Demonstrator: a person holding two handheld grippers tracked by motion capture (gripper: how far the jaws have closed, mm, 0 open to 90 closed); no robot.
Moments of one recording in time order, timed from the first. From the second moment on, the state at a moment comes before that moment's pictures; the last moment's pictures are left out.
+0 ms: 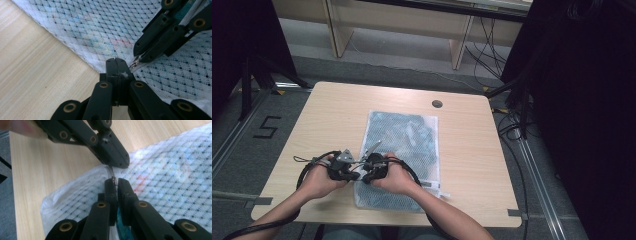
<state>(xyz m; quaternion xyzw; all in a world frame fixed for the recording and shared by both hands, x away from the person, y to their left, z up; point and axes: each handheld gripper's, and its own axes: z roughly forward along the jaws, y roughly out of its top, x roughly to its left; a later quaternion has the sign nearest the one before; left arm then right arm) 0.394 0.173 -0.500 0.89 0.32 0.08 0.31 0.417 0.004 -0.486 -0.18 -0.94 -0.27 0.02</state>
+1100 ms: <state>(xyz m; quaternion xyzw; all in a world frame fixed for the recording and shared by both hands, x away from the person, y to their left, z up) 0.397 0.176 -0.496 0.91 0.30 0.08 0.28 0.417 -0.018 -0.478 -0.19 -0.95 -0.27 0.02</state>
